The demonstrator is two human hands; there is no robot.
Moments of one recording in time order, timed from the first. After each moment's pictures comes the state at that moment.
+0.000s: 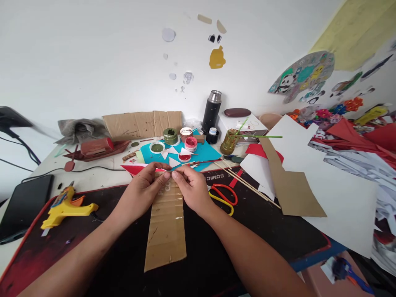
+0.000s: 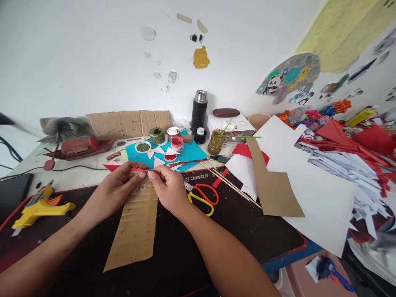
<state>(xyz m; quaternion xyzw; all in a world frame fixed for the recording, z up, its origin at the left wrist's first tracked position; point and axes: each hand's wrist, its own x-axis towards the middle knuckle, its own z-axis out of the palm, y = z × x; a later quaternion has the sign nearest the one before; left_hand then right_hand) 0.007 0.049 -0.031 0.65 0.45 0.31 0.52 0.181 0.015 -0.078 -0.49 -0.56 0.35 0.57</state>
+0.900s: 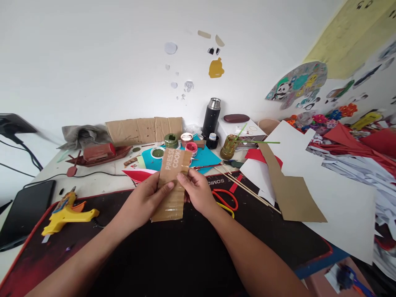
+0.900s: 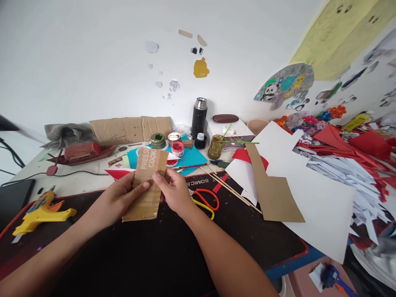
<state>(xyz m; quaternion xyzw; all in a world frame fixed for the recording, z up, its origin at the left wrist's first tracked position) 0.007 0.046 -0.028 0.69 0.46 0.25 0.50 0.184 0.017 -0.079 -0.46 -0.45 0.54 0.55</state>
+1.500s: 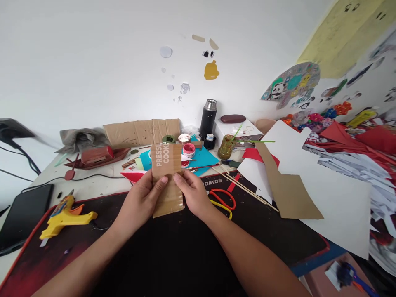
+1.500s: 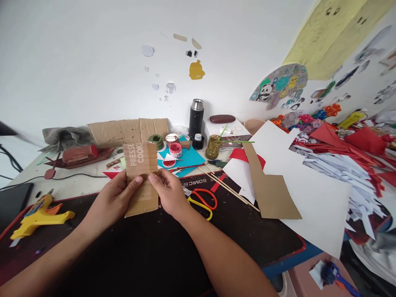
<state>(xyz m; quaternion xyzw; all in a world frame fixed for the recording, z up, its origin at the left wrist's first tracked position) 0.012 0.042 -0.031 0.68 0.47 0.34 0.45 0.175 0.015 -0.075 -0.41 -0.45 0.54 0.59</state>
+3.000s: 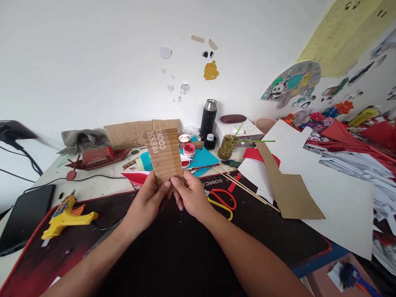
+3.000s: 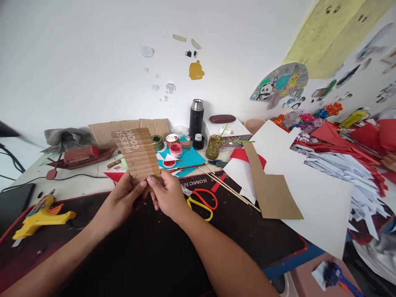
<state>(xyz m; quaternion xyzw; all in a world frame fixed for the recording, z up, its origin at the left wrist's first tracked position) 0.024 0.034 -0.044 0.63 0.41 0.36 0.55 0.173 0.013 -0.072 -0.42 -0.45 0.56 0.56</state>
